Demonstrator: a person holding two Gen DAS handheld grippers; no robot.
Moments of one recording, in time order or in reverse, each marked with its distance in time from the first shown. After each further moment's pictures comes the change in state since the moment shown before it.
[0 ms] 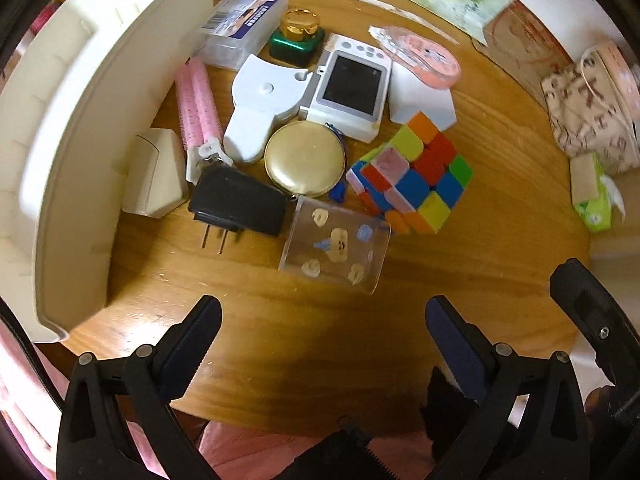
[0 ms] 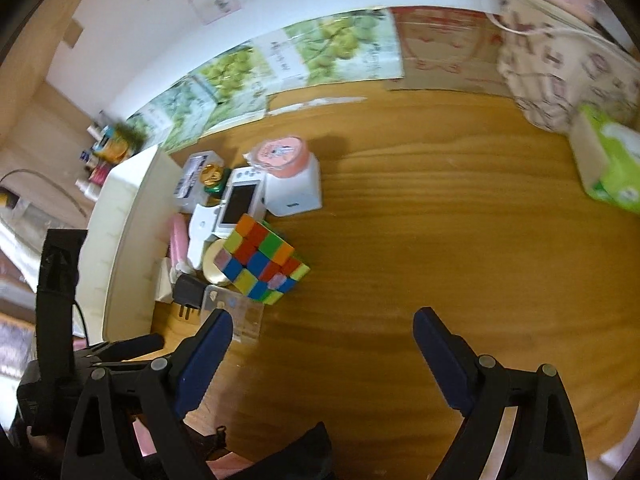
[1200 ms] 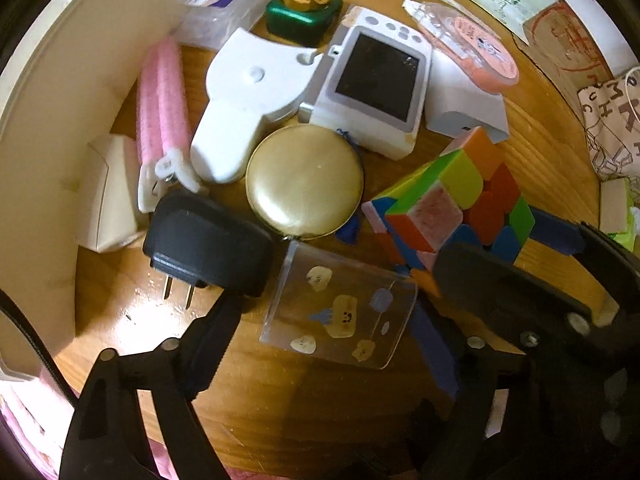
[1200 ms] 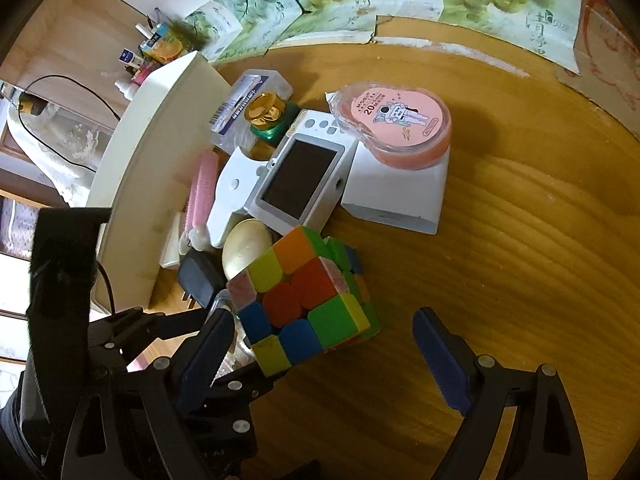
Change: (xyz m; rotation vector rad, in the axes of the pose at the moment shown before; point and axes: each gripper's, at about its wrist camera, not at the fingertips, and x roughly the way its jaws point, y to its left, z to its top) left arm 0.056 -0.017 0.045 -0.045 0.026 0.045; right arm 0.106 0.034 0.050 -0.285 0.275 0.168
